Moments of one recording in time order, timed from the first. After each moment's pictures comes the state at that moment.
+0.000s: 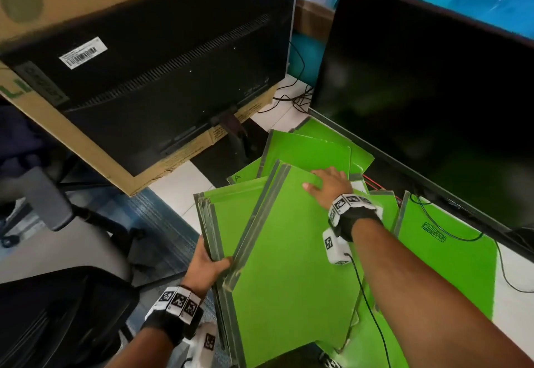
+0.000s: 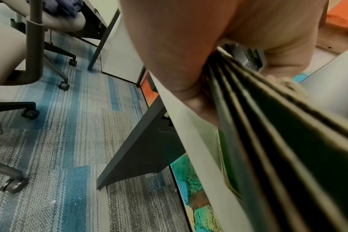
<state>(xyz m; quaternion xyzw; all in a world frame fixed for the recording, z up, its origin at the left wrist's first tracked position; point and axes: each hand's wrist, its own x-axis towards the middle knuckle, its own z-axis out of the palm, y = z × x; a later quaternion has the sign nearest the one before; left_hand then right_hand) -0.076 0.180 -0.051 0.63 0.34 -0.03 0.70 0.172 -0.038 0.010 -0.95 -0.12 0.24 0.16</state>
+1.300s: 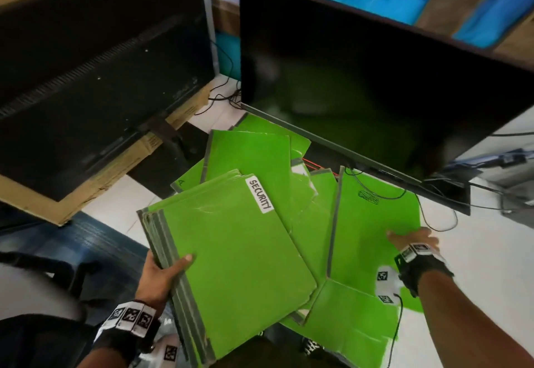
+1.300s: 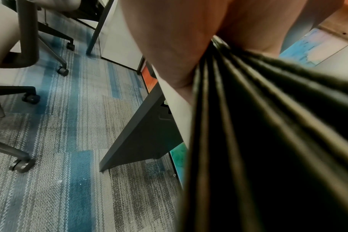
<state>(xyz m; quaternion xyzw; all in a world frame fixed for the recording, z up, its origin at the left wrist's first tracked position) -0.075 0.176 -0.062 0.64 0.37 -0.01 0.67 0.088 -0.321 -0.022 -0.88 0.42 0.22 0.10</state>
